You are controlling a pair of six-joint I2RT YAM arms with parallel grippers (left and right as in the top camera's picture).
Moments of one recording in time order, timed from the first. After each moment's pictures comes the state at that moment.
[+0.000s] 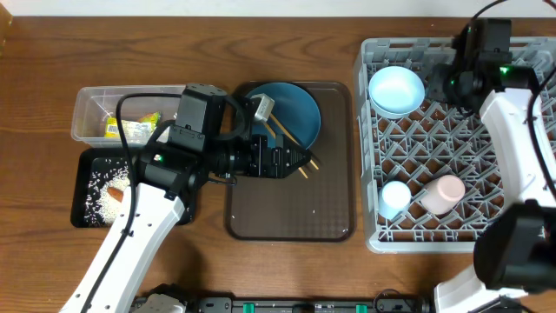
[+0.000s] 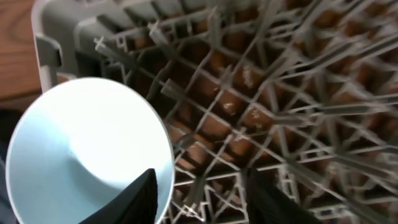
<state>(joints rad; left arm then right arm) -0.35 1.28 1.16 -0.76 0.79 -0.43 -0.06 1.79 1.54 -0.81 -0.06 0.20</state>
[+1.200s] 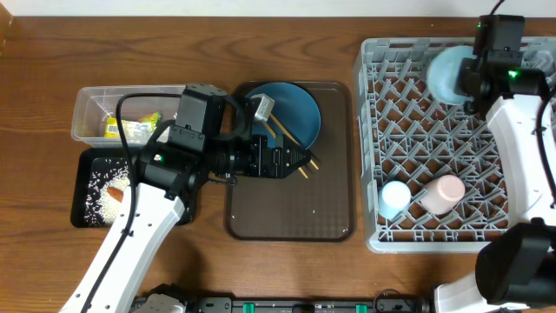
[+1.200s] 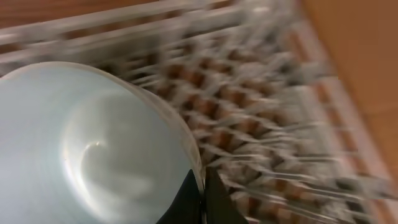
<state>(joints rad) -0.35 1.28 1.16 -0.76 0.79 -0.43 -0.06 1.71 1.54 -0.76 0.51 0.12</state>
